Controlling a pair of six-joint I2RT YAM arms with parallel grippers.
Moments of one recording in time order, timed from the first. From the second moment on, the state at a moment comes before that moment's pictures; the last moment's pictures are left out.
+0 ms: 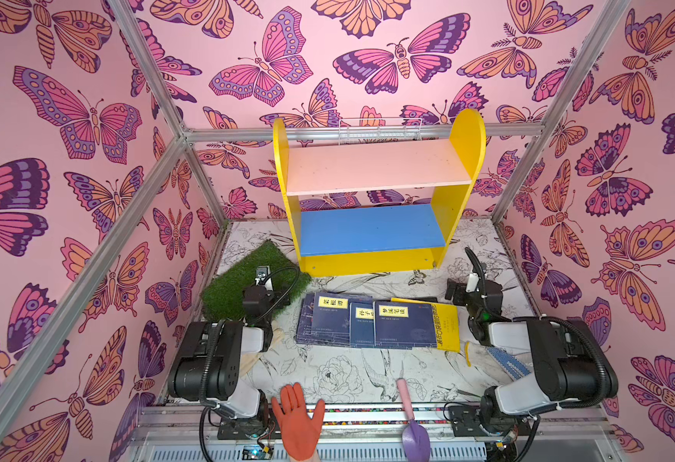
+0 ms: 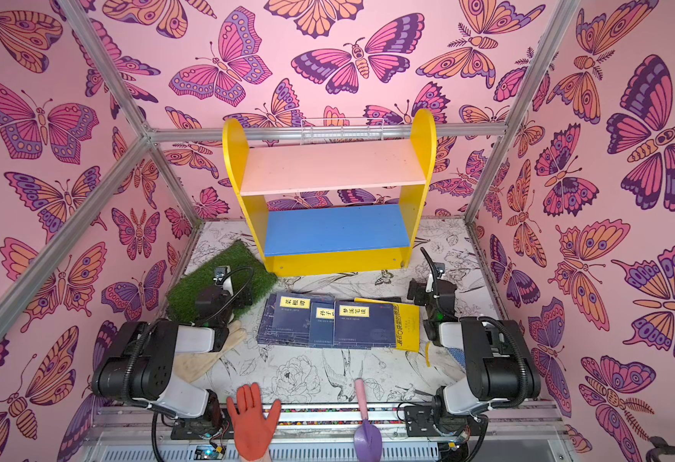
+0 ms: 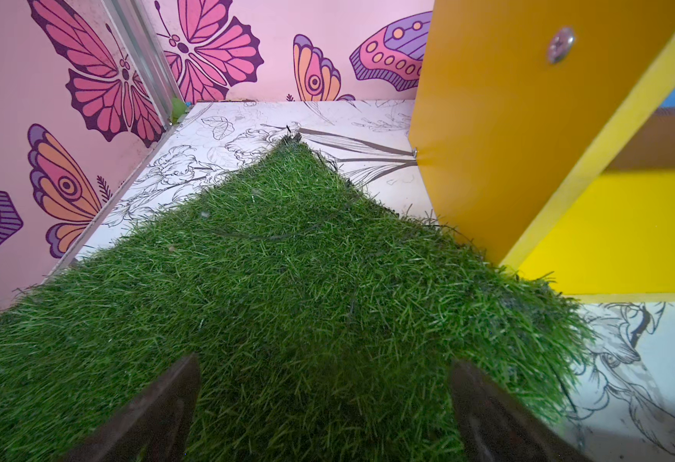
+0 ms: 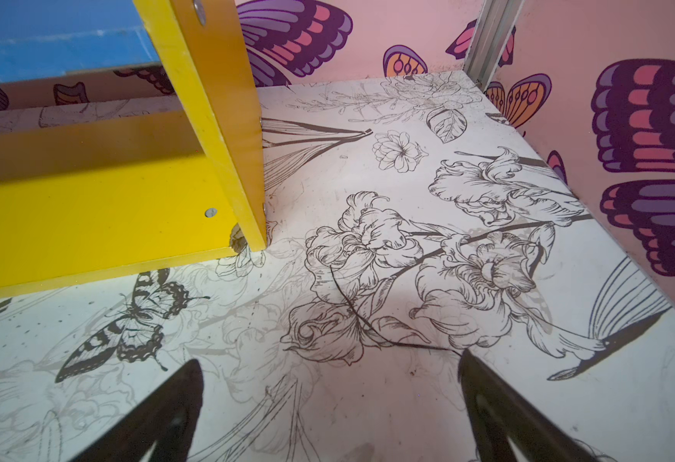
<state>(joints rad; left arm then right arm) 0.00 1.55 0.36 0.83 -0.07 0.02 0.00 1.52 0.39 0.71 0.08 0.07</state>
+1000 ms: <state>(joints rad) 0.00 1.55 0.36 0.83 -0.06 0.02 -0.02 1.52 0.39 0.72 0.06 0.07</state>
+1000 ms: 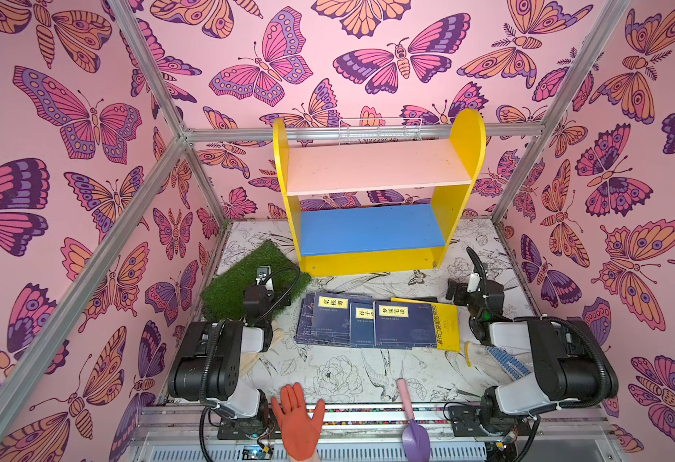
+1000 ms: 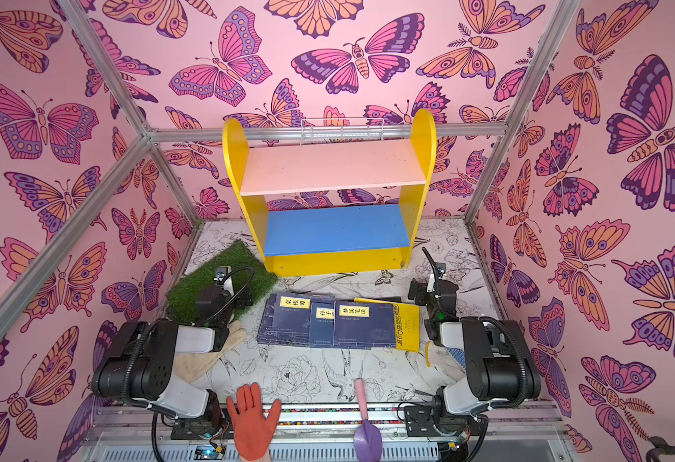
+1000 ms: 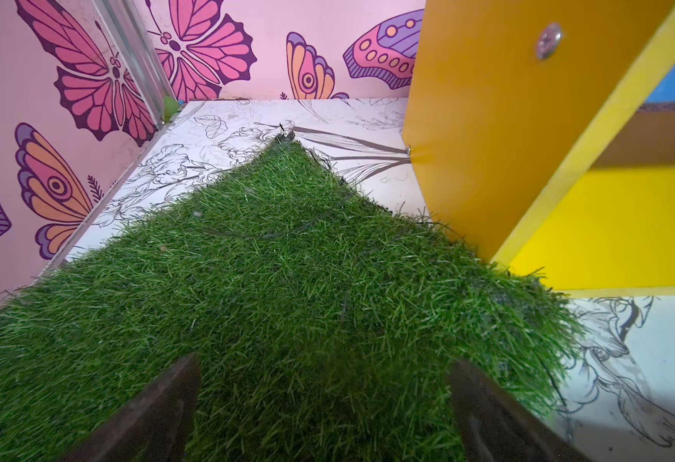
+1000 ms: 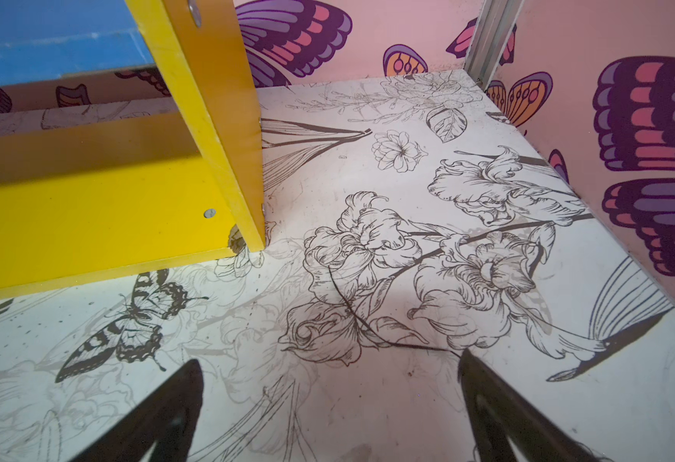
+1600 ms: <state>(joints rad) -0.53 1.17 0.52 0.36 -0.91 -0.15 0.18 1.08 0.61 -0.02 0.34 0.34</state>
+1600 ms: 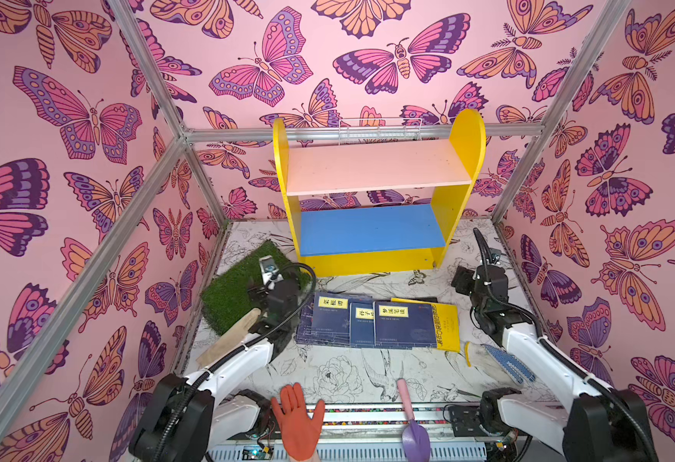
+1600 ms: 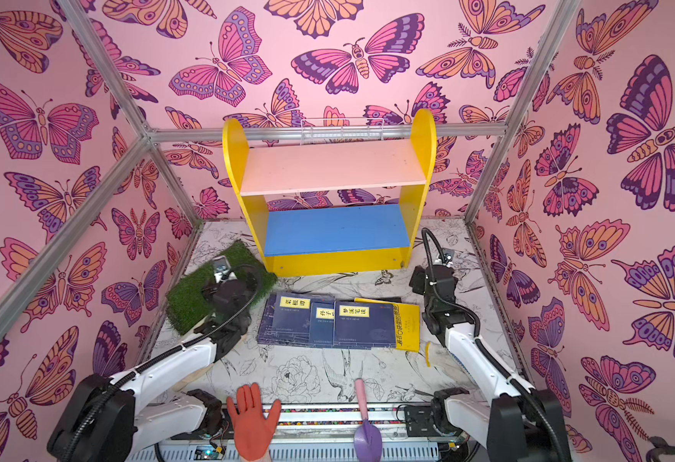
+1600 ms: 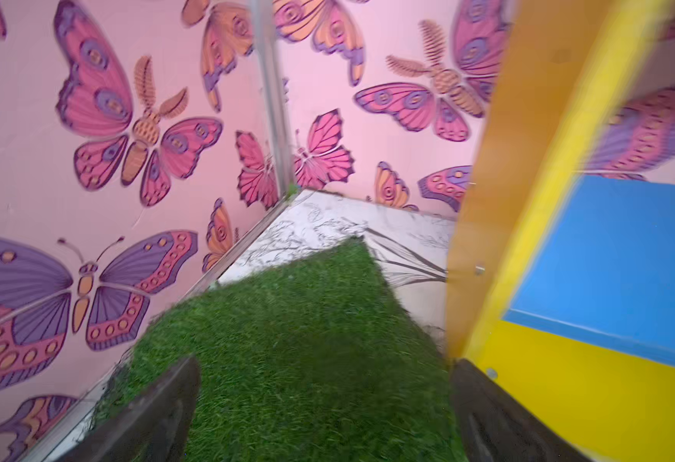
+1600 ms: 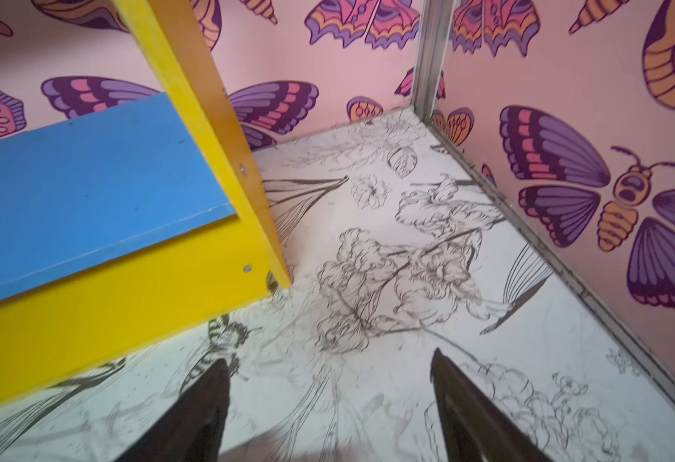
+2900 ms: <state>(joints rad) -0.86 1.54 0.91 -0.27 0.04 -0.25 0.23 1.14 0.55 -0.44 -0.56 0.56</state>
